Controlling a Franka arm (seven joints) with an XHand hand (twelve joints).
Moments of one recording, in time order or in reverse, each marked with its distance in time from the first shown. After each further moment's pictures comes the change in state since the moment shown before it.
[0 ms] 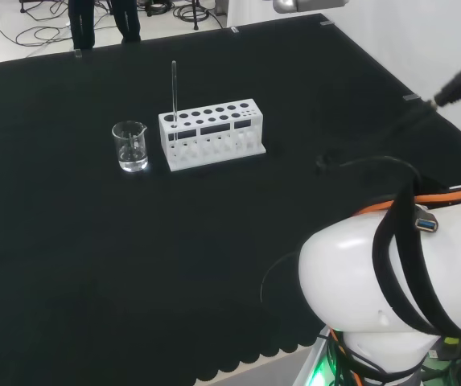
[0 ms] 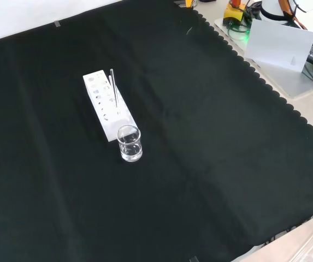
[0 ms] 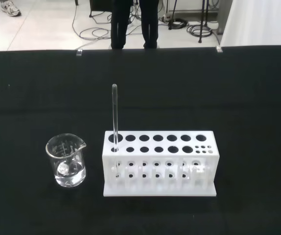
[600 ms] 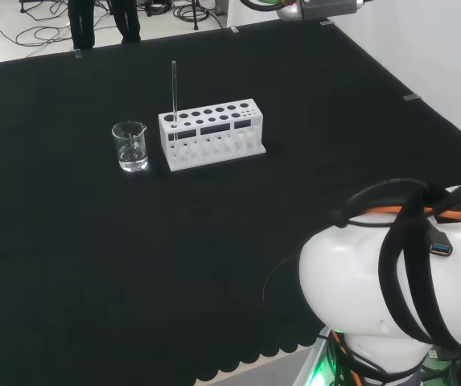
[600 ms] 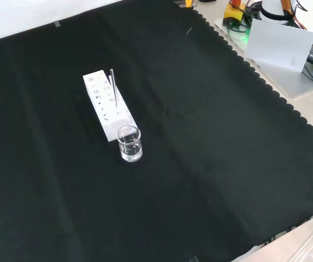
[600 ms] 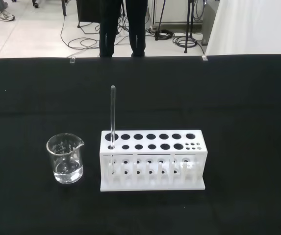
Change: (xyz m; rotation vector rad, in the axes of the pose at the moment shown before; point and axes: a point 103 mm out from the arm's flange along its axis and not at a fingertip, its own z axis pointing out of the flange) arm 0.011 -0.048 -0.016 -0.025 -0.022 0.035
